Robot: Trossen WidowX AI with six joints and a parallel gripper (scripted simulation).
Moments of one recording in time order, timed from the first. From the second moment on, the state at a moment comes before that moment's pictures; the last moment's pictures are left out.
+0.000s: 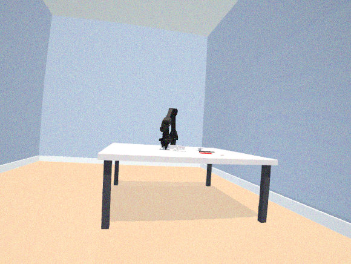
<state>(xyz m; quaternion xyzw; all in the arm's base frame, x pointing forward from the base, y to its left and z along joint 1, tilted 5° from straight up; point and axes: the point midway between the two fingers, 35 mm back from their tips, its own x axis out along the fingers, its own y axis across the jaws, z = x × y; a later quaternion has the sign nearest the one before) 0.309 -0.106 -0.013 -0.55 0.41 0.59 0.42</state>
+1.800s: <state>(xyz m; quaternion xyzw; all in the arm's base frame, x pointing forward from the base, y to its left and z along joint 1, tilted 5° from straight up) 0.309 -0.108 0.061 -0.55 0.42 0.59 0.42</state>
